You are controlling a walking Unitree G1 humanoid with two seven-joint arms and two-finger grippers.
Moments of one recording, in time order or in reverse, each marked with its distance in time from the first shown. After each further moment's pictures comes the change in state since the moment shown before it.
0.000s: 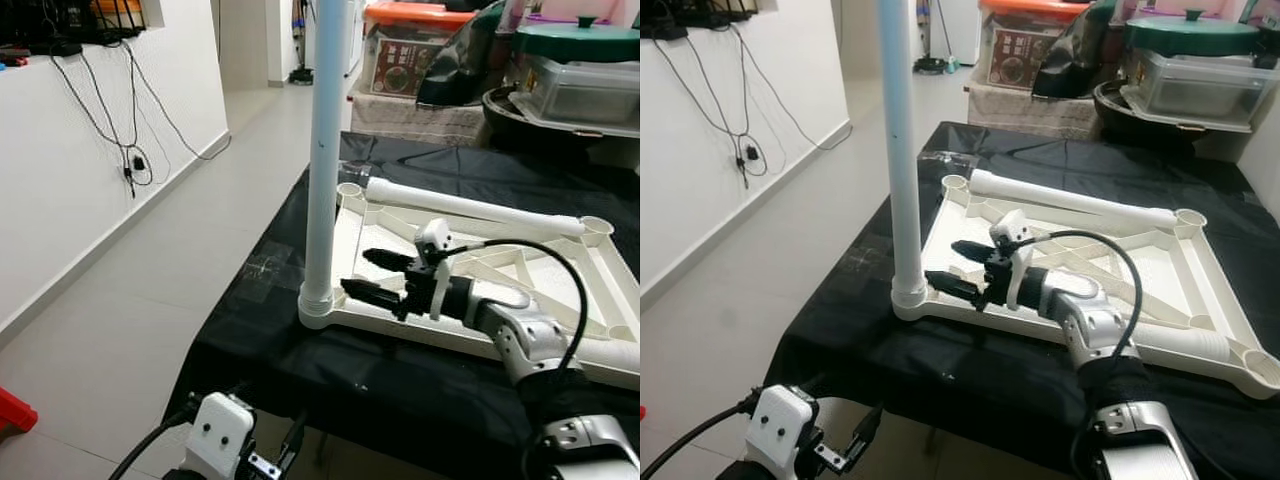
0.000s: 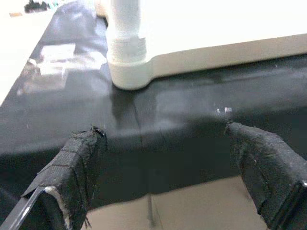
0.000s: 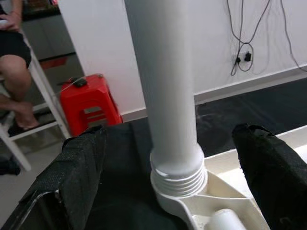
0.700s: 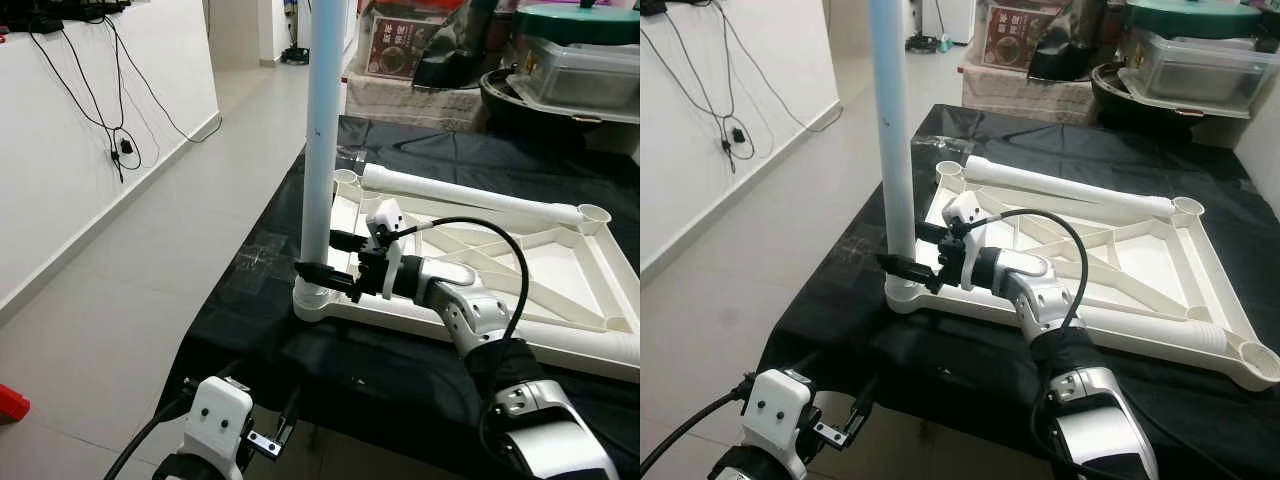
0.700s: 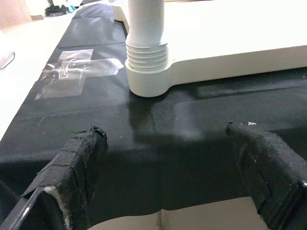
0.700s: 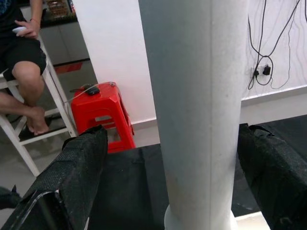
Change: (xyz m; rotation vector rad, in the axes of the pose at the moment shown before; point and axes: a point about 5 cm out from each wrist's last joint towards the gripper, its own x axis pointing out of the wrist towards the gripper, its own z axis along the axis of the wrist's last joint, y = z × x) left arm 0.004 0.003 0.006 0.020 -0.032 0.079; right arm 0.056 0.012 0.019 -0.044 -0.073 0.073
